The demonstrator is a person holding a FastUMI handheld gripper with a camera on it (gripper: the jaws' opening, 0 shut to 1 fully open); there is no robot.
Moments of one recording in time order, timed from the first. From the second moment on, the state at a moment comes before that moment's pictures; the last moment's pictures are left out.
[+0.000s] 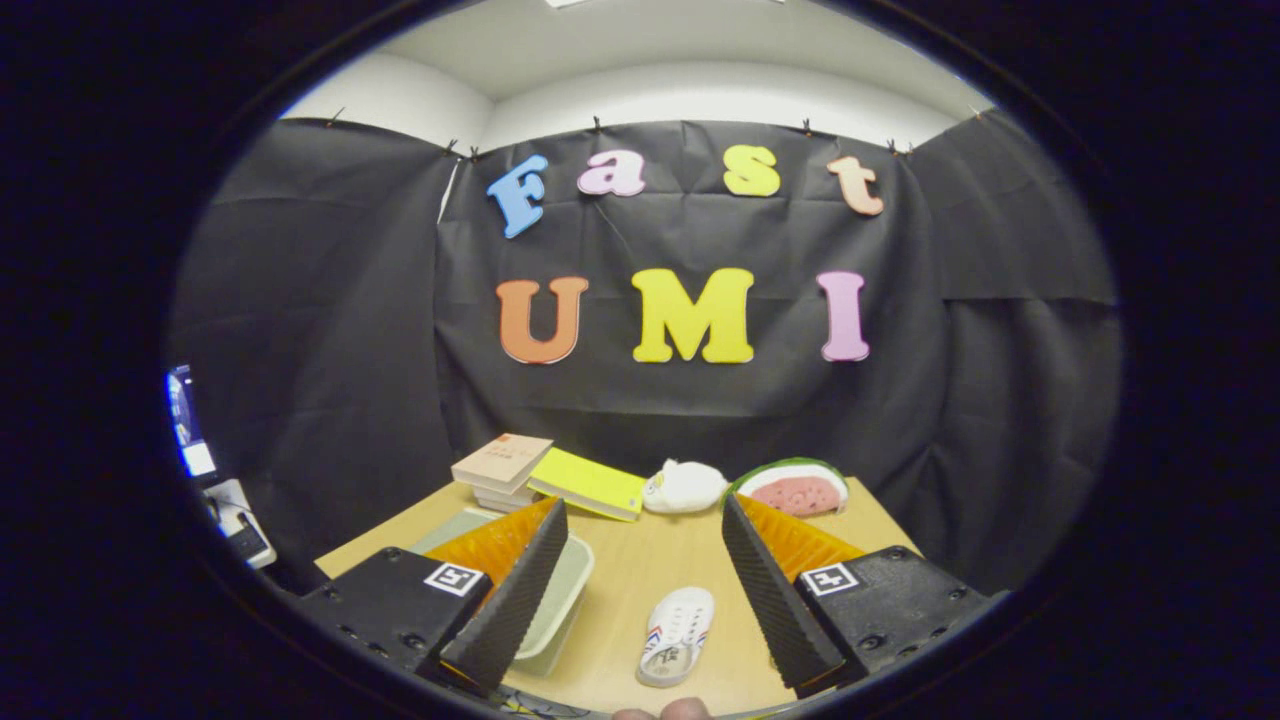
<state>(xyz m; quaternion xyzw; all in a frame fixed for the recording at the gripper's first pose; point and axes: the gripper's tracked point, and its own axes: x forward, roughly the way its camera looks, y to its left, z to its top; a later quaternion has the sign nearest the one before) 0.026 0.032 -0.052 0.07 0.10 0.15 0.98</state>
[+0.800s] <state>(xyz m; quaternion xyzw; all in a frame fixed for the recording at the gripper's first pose) 0.039 0.116 -0.199 0.20 0.32 0.41 0.83</state>
